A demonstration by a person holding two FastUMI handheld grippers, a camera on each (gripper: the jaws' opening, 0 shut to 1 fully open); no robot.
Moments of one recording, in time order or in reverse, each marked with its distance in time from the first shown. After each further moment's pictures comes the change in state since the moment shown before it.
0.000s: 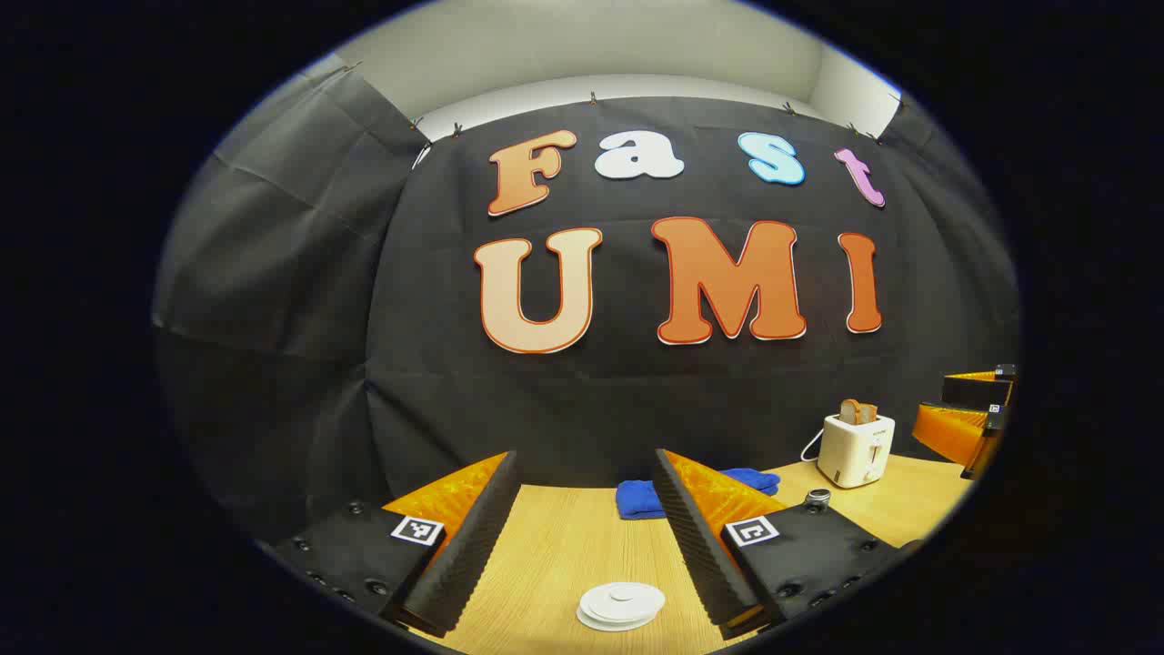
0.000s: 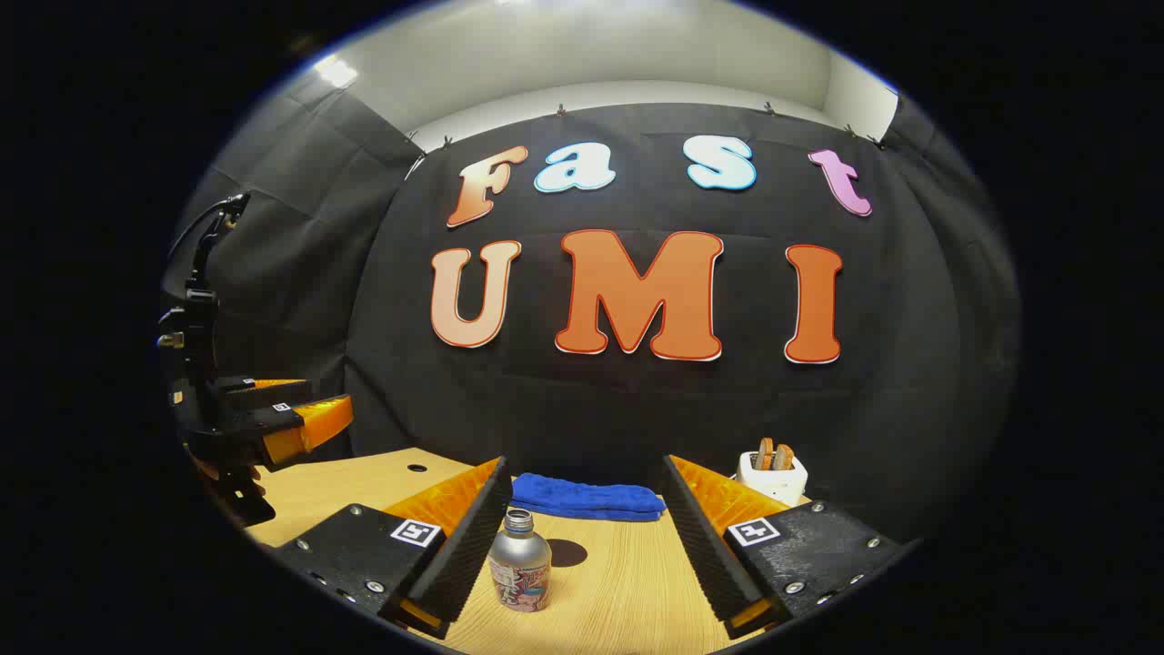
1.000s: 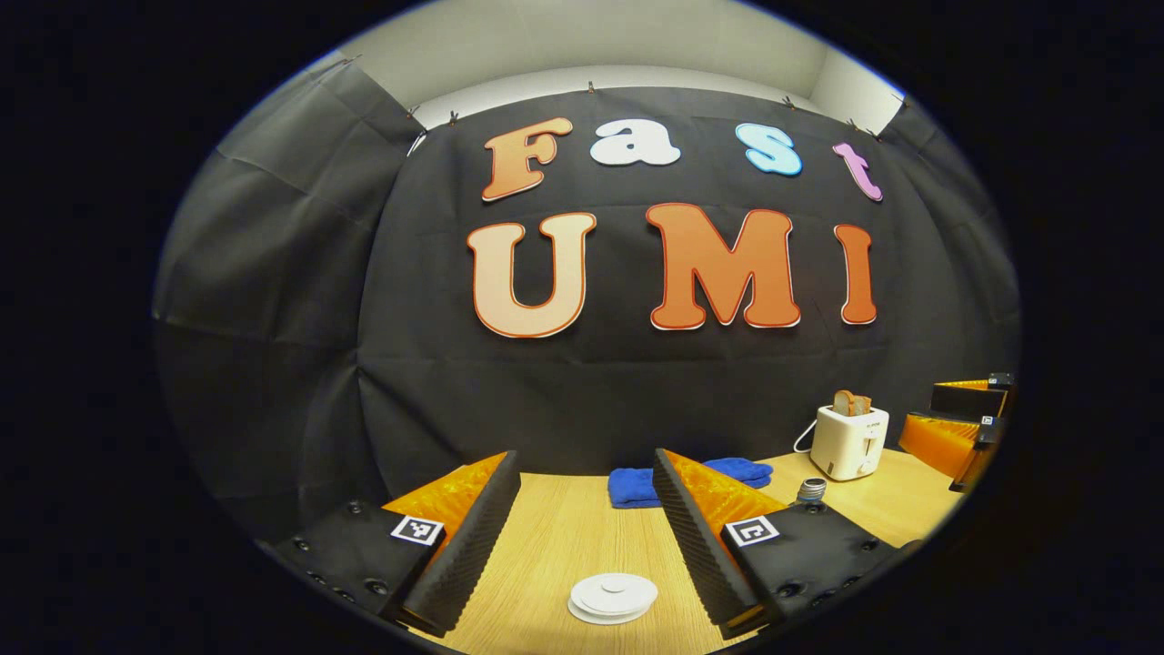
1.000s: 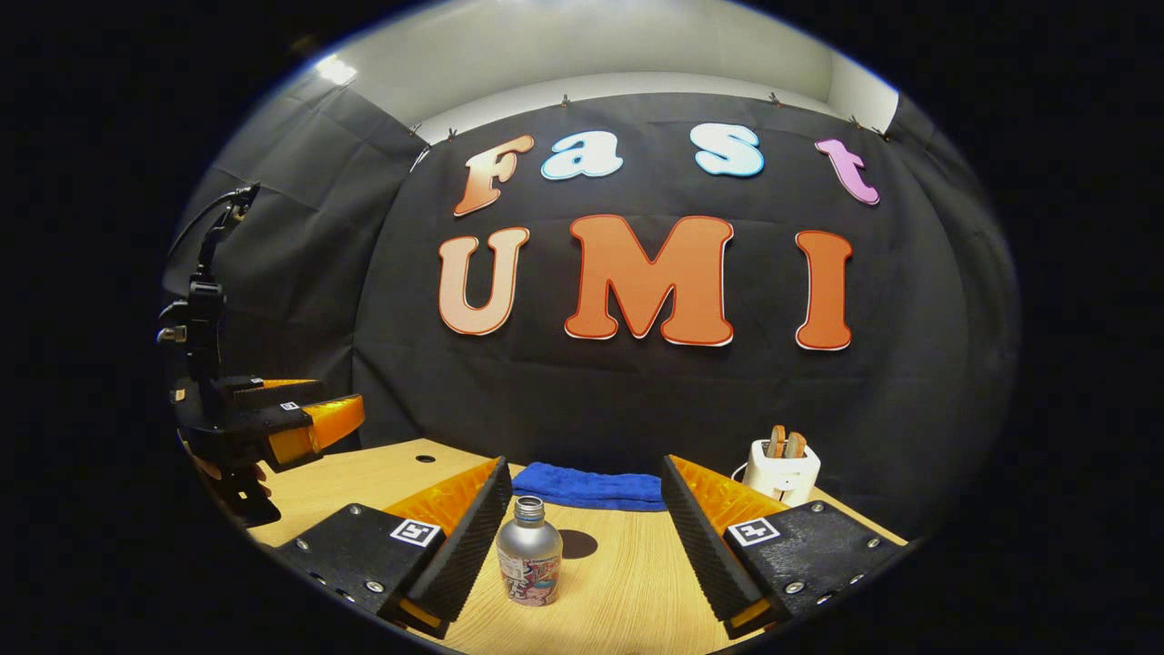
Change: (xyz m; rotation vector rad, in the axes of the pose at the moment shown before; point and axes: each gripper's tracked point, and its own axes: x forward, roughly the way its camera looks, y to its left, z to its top) left arm 0.002 -0.008 -0.021 -0.012 0.050 -0.028; right arm 0.004 0.011 -0.022 0.013 0.046 0.036
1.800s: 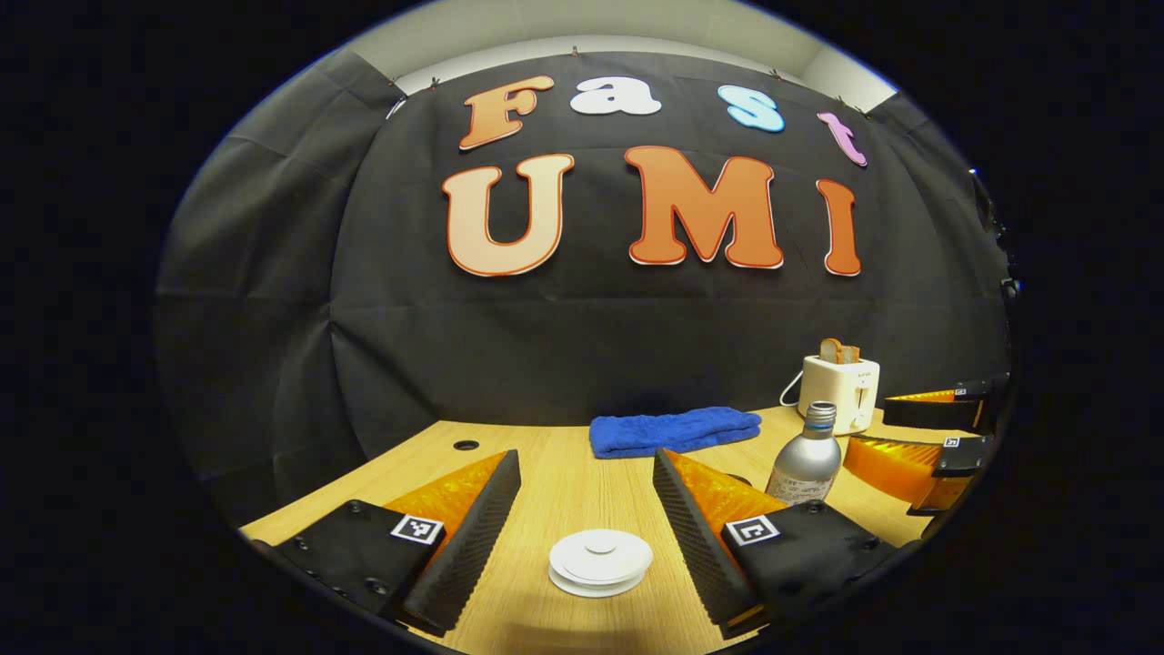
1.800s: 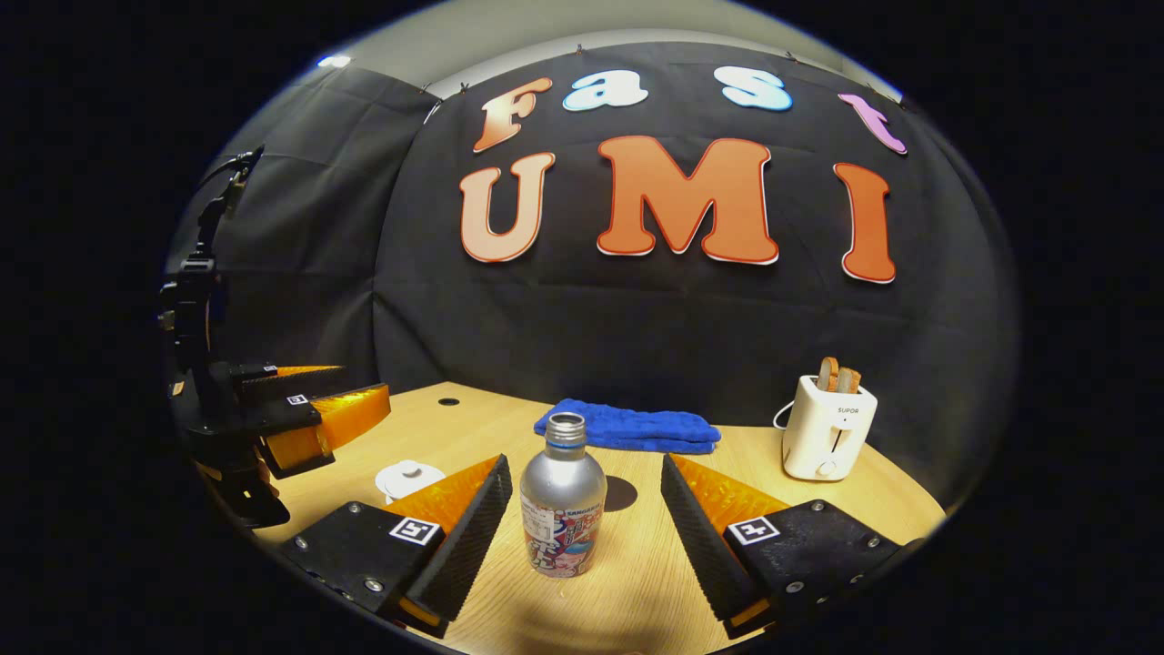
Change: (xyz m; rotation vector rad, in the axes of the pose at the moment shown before) left arm 0.006 -0.016 -0.085 0.009 0.143 -0.072; right arm 0.028 0.035 -0.098 -0.006 0.206 0.088
